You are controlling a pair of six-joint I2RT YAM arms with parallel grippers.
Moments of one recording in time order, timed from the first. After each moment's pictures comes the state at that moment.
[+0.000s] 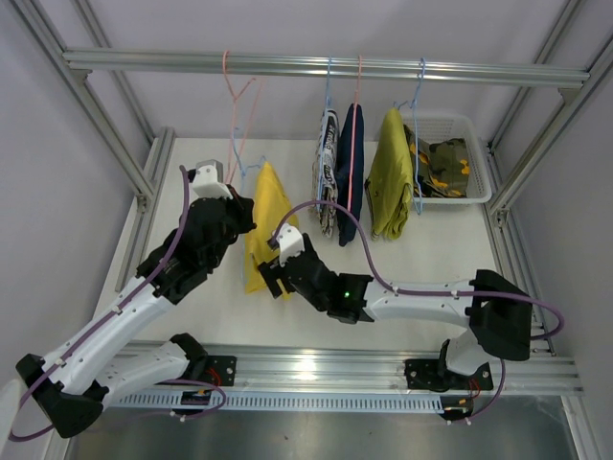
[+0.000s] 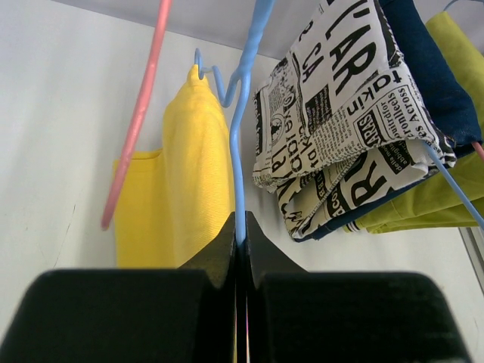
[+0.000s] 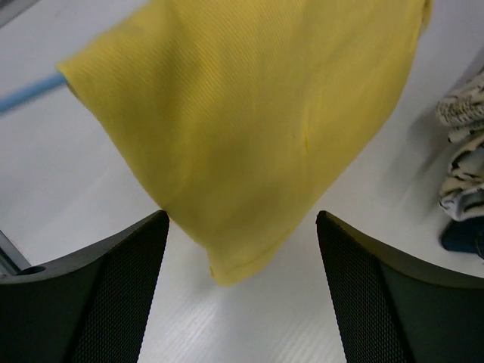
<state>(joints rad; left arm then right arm) -0.70 0.92 0.99 -0.34 -0.50 -0.51 1.26 1.53 0.99 0.11 0.52 0.21</state>
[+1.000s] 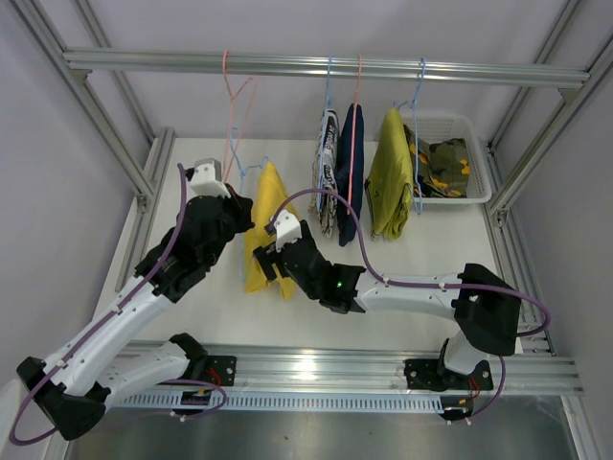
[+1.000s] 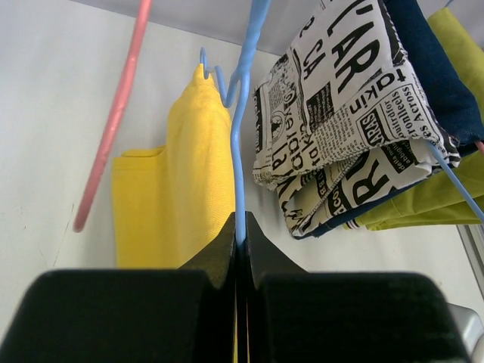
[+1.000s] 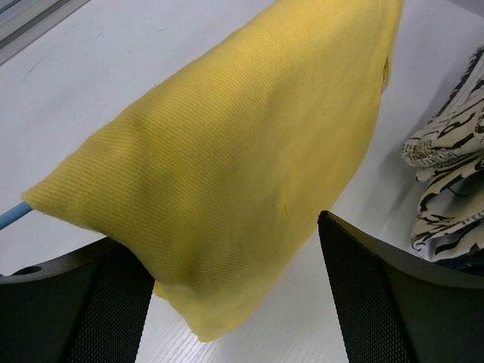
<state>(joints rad) -0.65 0.92 0.99 -0.35 -0.45 -0.51 1.20 1.63 1.08 0.21 0.54 0.15</state>
